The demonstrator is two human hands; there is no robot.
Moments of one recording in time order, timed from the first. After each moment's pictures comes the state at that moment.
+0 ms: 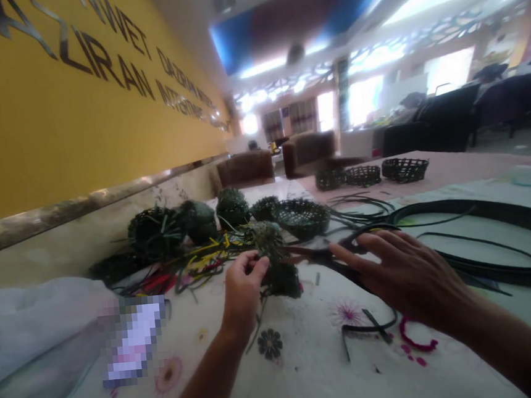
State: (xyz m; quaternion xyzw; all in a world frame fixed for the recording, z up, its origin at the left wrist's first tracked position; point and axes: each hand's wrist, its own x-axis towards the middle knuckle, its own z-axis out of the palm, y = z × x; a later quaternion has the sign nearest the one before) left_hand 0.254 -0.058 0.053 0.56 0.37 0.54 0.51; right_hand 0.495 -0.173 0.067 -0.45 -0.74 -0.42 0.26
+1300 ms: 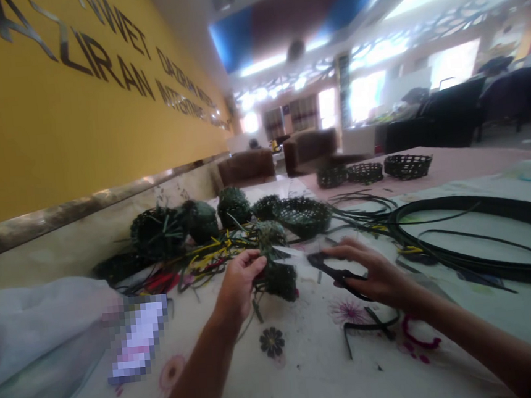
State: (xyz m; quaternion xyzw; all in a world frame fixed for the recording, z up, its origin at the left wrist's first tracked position) left_hand 0.246 -0.046 0.066 0.51 0.34 0.46 0.64; right_hand 0.509 -0.129 0.013 -0.46 -0.78 -0.03 0.43
